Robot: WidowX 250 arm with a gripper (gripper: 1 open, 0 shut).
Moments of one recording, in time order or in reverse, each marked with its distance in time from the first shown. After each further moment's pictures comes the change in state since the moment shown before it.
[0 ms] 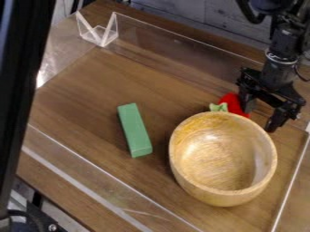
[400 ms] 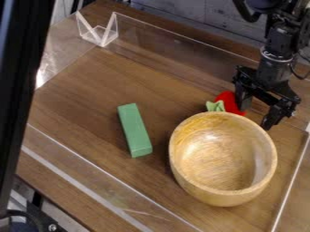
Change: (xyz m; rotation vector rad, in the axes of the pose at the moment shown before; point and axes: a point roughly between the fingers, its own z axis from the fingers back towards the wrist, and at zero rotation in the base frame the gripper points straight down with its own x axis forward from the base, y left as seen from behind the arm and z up) arm -0.003 0.009 -0.004 0.001 0.006 0.007
